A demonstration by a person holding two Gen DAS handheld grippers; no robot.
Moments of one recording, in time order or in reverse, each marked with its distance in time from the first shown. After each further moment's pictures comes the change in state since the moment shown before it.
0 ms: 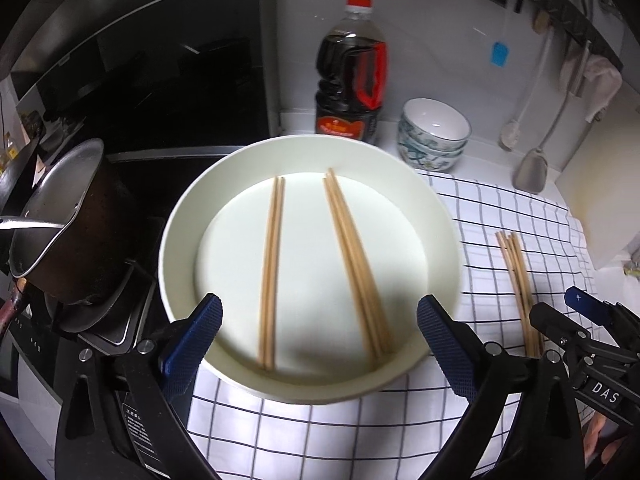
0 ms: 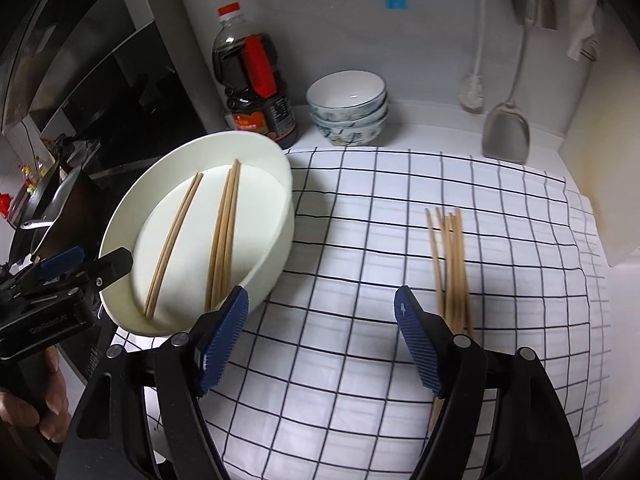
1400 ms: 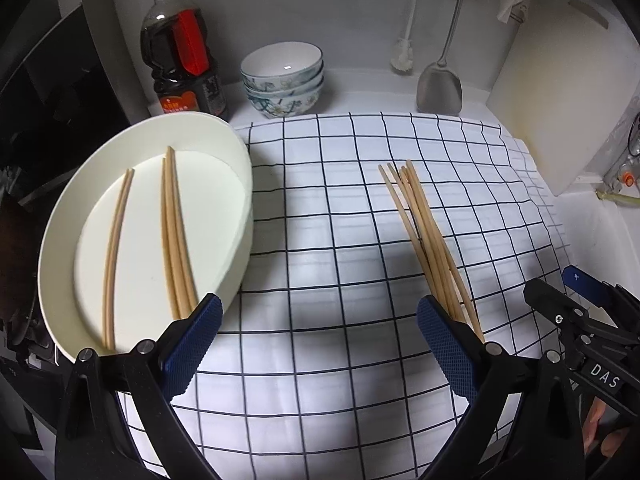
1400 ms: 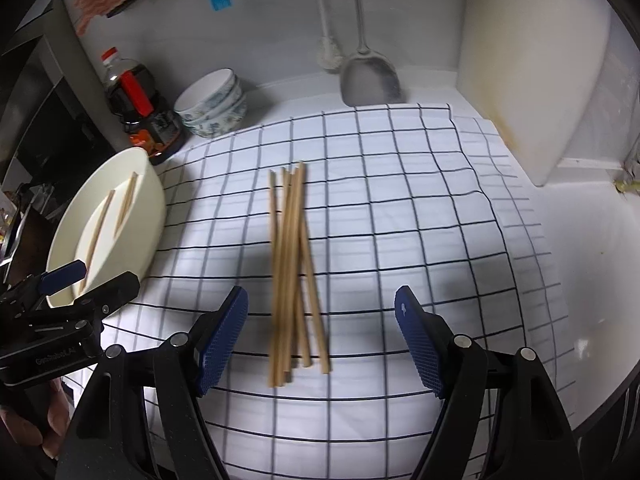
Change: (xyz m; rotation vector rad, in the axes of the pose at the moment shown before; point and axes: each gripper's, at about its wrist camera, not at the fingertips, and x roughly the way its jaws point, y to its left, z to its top) left arm 0.033 -0.160 -0.031 0.205 0.107 -0.105; right arm -0.028 -0.145 -0.056 0.188 0.005 -0.115
